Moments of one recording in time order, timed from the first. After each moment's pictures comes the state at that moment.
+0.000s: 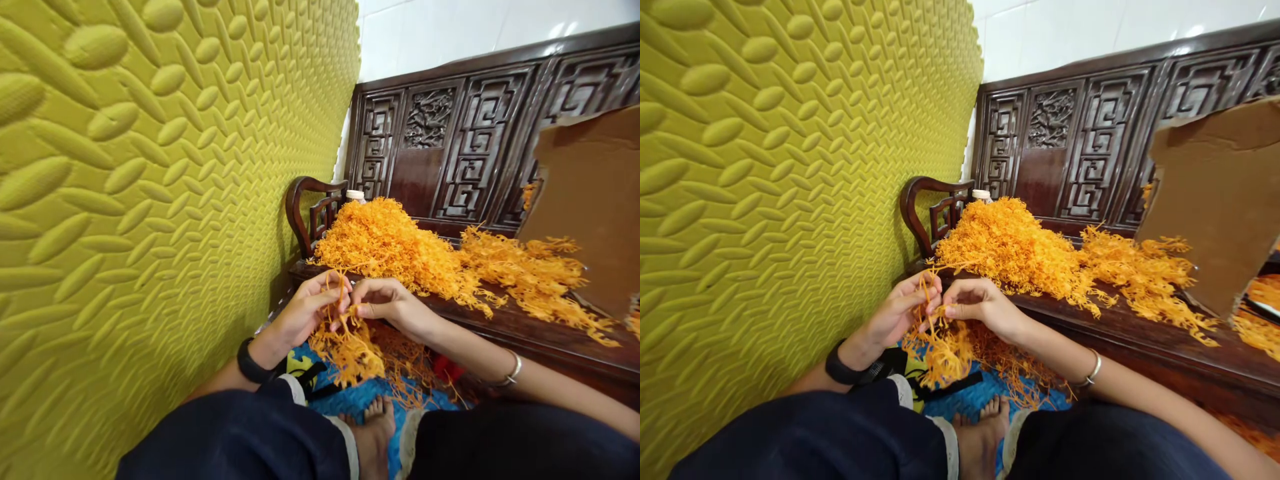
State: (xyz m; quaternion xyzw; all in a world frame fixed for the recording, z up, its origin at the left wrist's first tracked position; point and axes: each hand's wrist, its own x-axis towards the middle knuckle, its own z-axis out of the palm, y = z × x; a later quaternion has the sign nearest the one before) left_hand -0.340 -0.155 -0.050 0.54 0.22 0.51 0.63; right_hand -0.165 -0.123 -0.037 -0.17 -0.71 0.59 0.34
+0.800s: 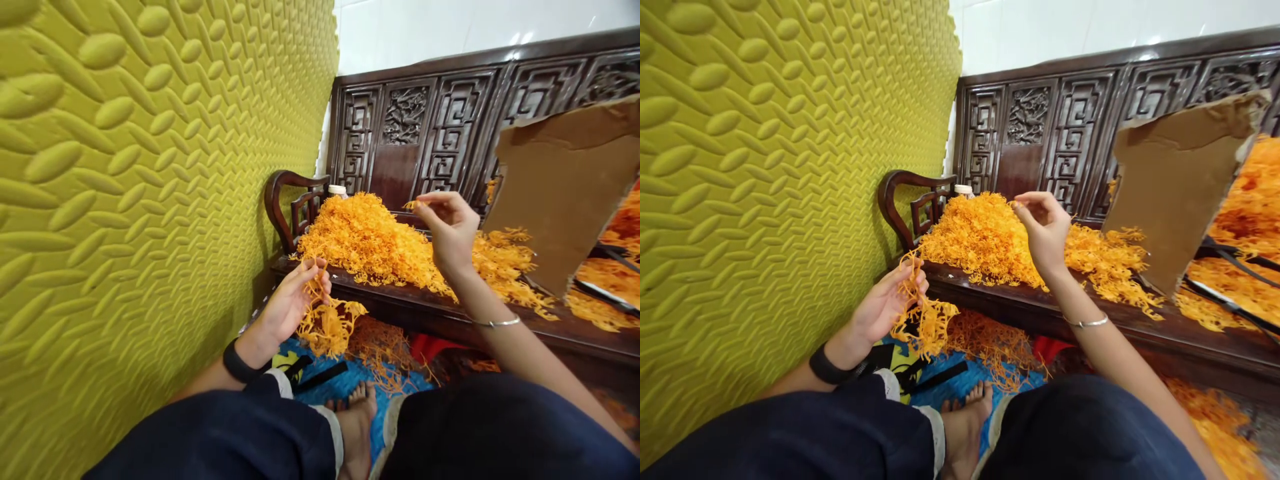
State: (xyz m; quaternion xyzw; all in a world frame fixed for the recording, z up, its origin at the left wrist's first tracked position) left_hand -0.329 -0.150 -0.050 0.44 0.21 0.58 0.65; right_hand -0.083 -0.054 0.003 -0.34 -0.64 0.02 0.69
